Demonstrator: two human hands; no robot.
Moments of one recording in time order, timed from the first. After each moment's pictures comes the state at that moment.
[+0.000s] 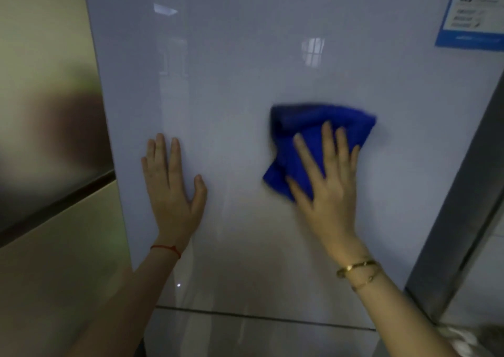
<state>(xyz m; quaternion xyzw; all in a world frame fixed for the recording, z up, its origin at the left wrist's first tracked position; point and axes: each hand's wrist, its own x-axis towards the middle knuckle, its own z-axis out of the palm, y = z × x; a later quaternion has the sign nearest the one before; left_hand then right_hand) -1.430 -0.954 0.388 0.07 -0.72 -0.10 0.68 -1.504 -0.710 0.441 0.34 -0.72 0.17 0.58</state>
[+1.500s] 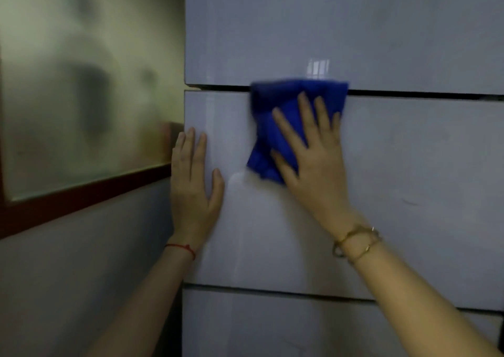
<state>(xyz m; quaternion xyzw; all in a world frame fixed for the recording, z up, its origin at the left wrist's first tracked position) -1.407 -1.041 -0.087 -0.03 -0.69 -0.11 0.71 -1.466 -0.839 -0.017 0.35 -0.68 0.13 0.63</state>
